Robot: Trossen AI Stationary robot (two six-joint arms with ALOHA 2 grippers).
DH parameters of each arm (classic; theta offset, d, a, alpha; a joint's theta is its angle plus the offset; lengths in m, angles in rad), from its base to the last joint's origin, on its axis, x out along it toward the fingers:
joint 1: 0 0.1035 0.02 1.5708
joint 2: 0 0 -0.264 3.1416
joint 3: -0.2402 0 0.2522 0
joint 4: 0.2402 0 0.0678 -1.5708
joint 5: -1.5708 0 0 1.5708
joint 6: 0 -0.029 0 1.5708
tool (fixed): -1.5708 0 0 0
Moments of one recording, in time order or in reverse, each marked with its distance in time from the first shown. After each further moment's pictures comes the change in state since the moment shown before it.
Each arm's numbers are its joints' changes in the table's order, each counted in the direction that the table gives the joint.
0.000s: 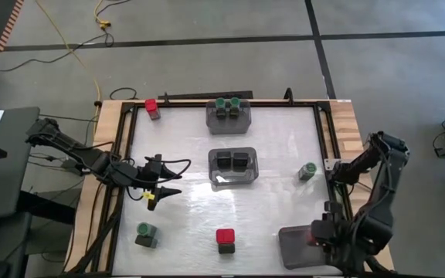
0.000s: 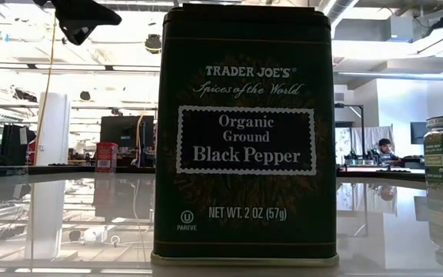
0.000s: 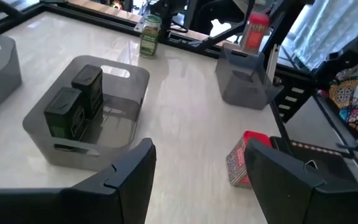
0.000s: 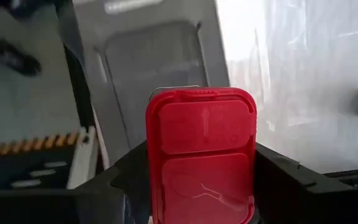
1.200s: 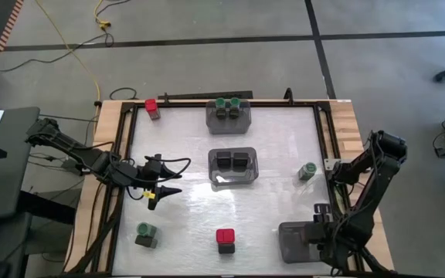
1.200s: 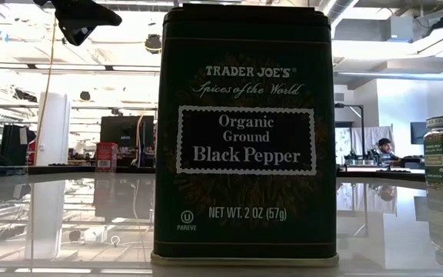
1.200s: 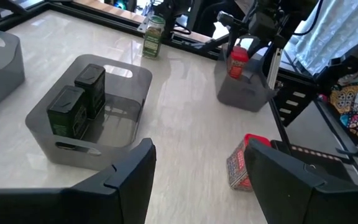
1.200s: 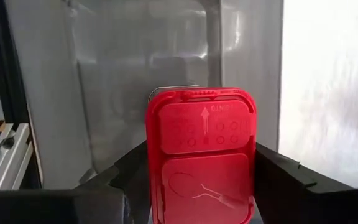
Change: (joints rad) left arm 0.000 0.000 -0.001 0.000 -0.012 0.020; right arm 0.003 0.007 0.369 -0.323 -0.028 0.129
